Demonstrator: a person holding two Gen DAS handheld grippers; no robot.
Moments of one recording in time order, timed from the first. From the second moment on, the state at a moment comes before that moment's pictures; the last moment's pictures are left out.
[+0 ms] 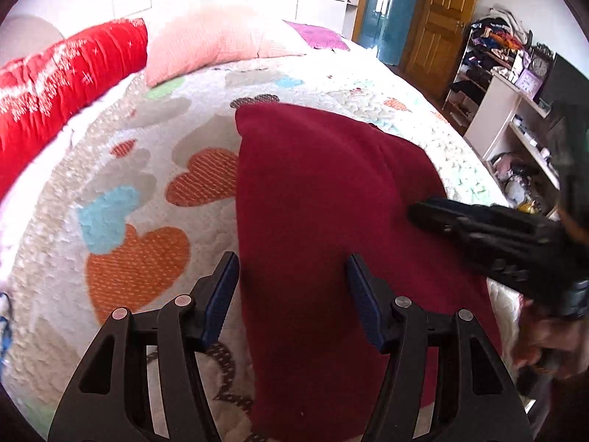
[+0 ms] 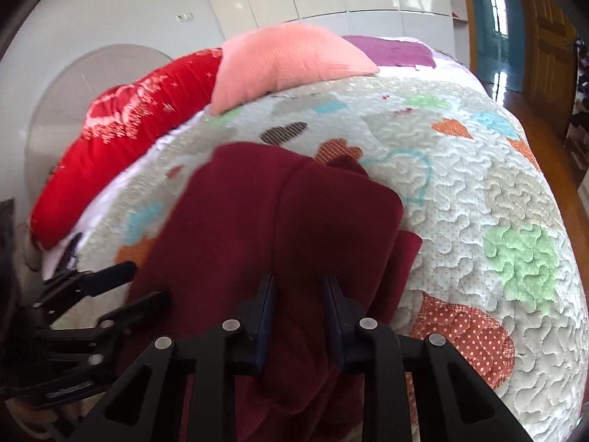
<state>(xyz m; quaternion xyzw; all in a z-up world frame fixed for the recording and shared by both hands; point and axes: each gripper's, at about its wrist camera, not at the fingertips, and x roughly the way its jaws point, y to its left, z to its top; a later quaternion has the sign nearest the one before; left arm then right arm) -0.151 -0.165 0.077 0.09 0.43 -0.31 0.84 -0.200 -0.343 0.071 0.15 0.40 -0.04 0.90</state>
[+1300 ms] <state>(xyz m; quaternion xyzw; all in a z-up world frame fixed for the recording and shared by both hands) -0.212 -0.120 0.129 0.06 0.32 -0.23 0.92 -0.298 -0.294 0.132 0.12 0.32 -0.10 0.93</state>
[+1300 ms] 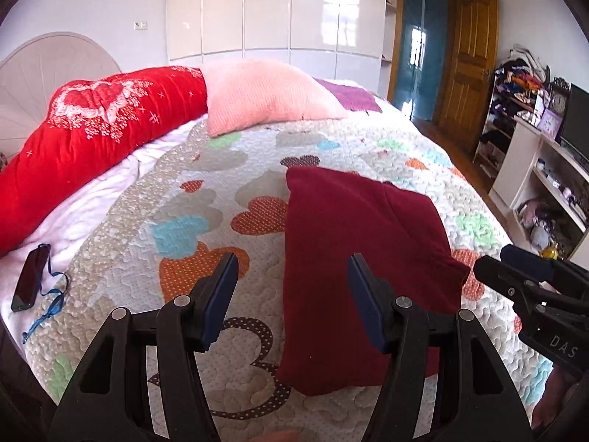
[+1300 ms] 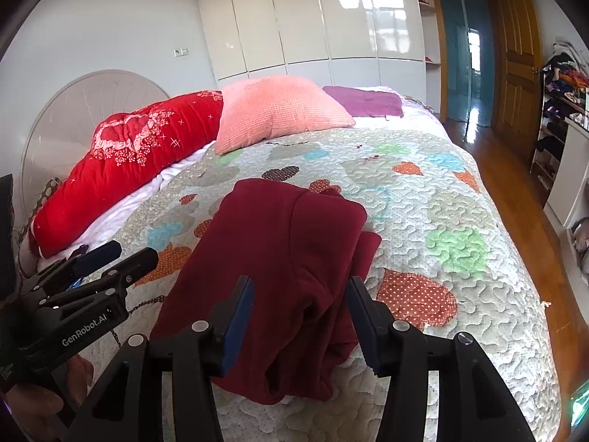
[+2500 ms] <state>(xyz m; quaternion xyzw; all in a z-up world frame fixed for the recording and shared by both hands) -0.207 -0.131 0.114 0.07 0.33 -0.23 0.91 -0.284 -0.301 0.110 0.13 0.35 -0.10 0.92</state>
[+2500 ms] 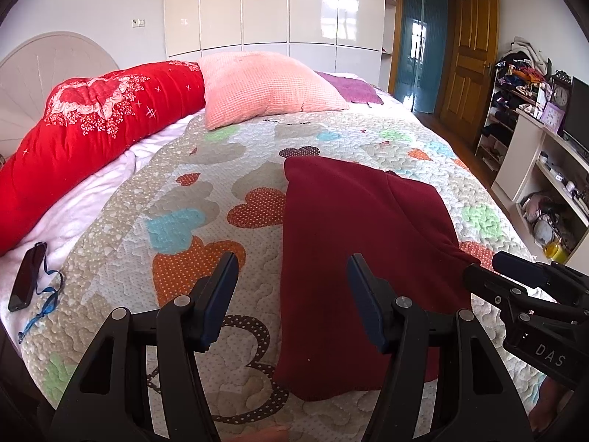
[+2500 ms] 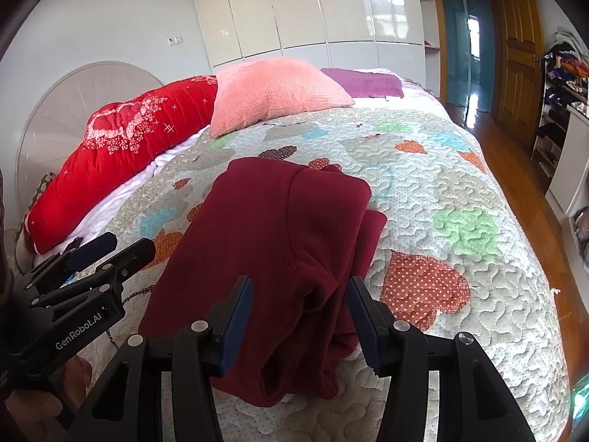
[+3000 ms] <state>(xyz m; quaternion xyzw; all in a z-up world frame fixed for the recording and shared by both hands) -0.203 -0.137 0.110 0.08 0.34 -0.24 0.91 -0.280 -0.305 0.102 0.13 0.36 -0.10 0.92</state>
